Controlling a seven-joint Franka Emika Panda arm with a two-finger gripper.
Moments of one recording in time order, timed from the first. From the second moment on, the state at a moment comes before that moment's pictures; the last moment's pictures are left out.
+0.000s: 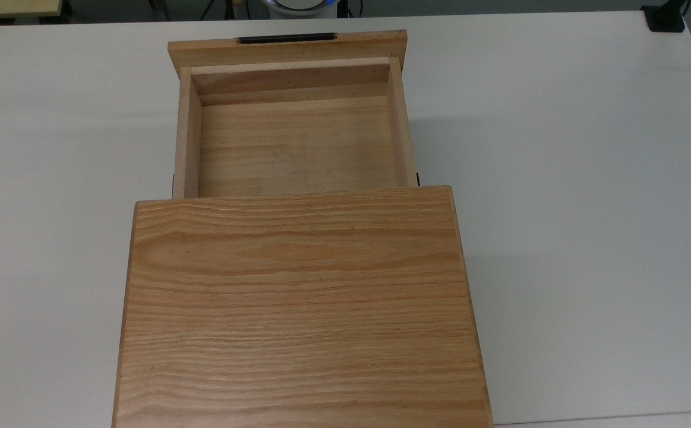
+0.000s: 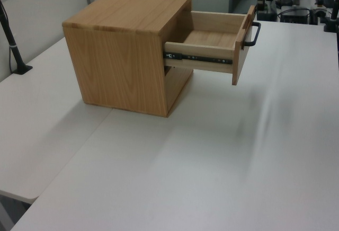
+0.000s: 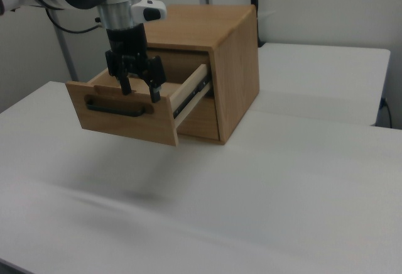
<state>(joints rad) 0.06 -0.02 -0.17 -1.60 -0.04 1.56 -0.01</state>
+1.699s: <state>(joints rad) 0.10 -0.11 -0.18 -1.66 -0.04 1.47 -0.15</state>
